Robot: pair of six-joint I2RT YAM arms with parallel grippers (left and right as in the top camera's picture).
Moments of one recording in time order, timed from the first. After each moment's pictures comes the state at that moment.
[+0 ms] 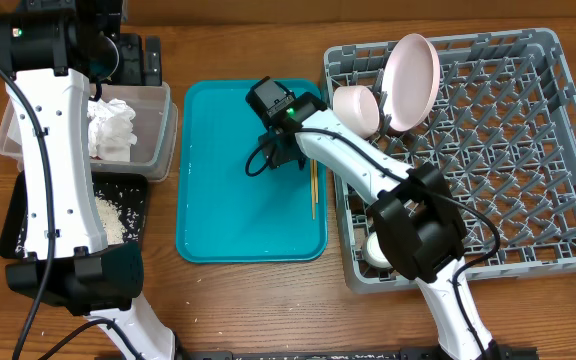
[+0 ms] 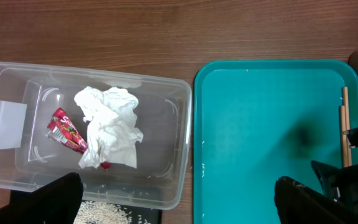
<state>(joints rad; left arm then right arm) 0.08 1.93 2.31 -1.41 0.01 0.06 0.66 2.32 1.94 -0.96 0.20 0.33</state>
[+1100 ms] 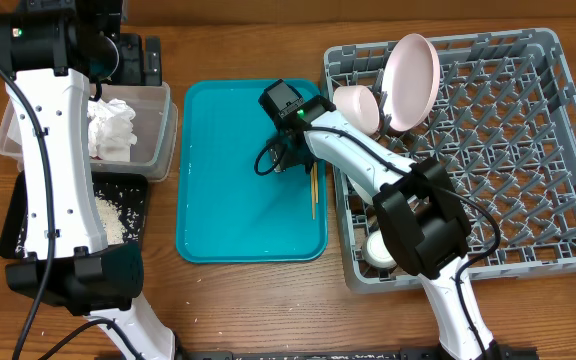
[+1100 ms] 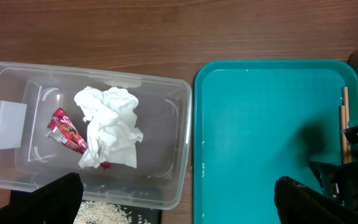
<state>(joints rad) 0.08 1.93 2.31 -1.41 0.01 0.06 0.62 2.32 1.86 -0.90 0.12 0.33</state>
